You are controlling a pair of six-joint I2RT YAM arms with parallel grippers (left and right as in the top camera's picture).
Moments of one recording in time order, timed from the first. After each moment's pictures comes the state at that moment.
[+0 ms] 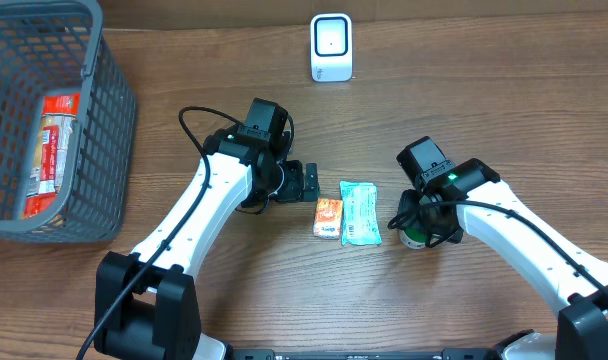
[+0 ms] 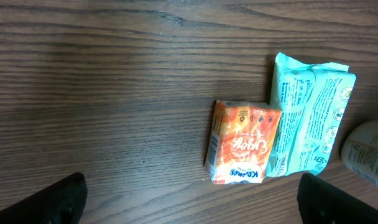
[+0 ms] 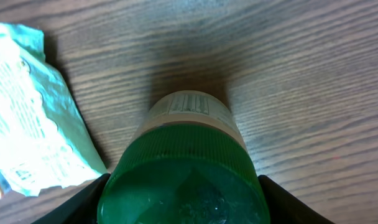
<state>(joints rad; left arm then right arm) -0.31 1.66 1.22 -0.93 0.19 -0.36 0.49 1.56 1.03 -0.95 0.03 0.73</state>
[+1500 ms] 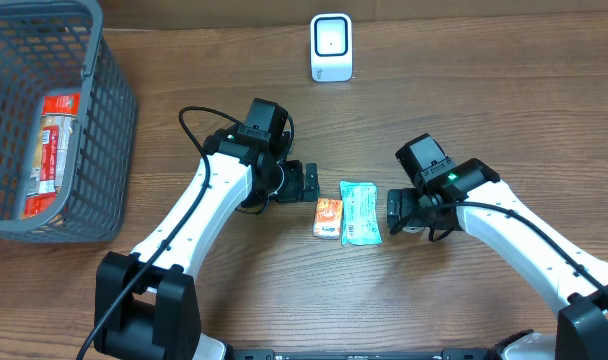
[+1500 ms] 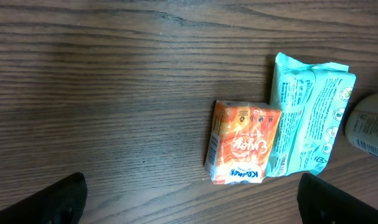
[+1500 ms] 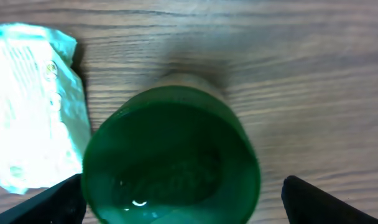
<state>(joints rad) -0.31 1.66 1.22 -0.93 0.19 -0.36 0.49 1.56 1.03 -0.89 0.07 0.53</state>
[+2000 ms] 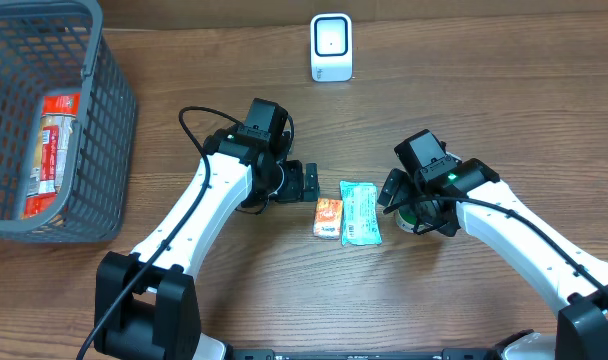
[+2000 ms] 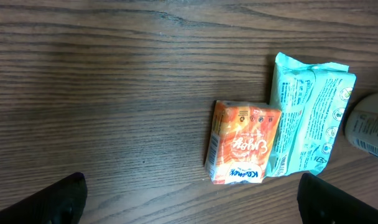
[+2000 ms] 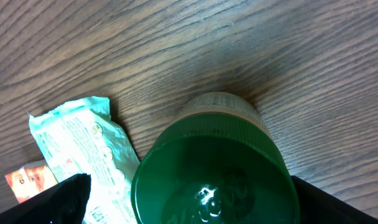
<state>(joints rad) -0.31 1.66 1.22 -0.93 0.19 -0.36 0.49 1.56 1.03 -0.80 0.03 0.92</state>
